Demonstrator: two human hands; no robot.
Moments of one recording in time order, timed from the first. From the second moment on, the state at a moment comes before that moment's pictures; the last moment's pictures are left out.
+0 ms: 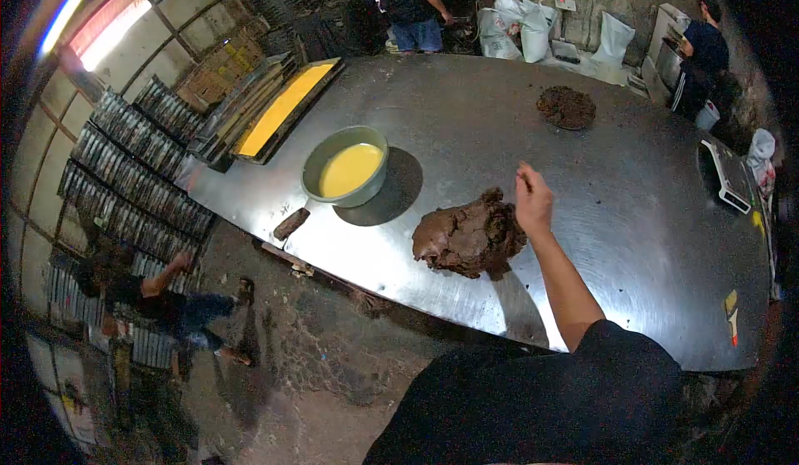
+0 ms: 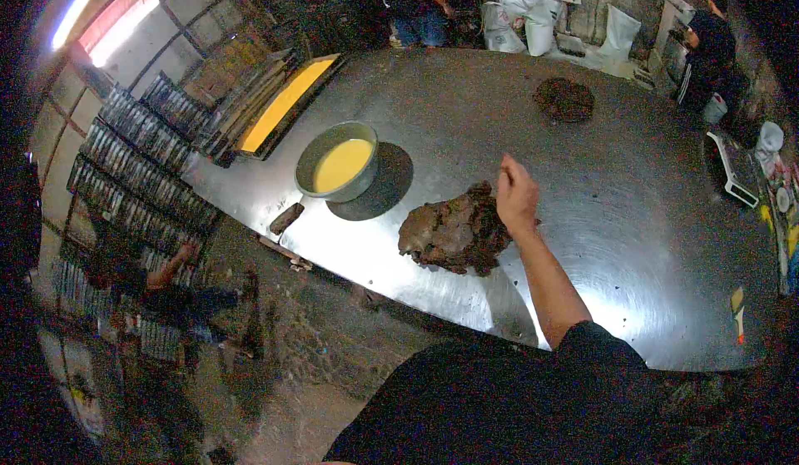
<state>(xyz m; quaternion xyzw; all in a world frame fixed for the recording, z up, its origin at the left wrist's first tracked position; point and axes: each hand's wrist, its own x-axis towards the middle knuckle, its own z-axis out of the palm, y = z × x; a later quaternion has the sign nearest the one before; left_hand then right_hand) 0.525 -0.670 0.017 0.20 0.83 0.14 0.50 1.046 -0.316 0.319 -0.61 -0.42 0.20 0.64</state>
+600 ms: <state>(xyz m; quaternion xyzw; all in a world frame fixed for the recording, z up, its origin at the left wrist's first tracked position) 0.537 -0.647 0.030 0.19 0.83 0.15 0.50 1.009 -0.259 0.324 -0.73 -0.64 0.23 0.02</state>
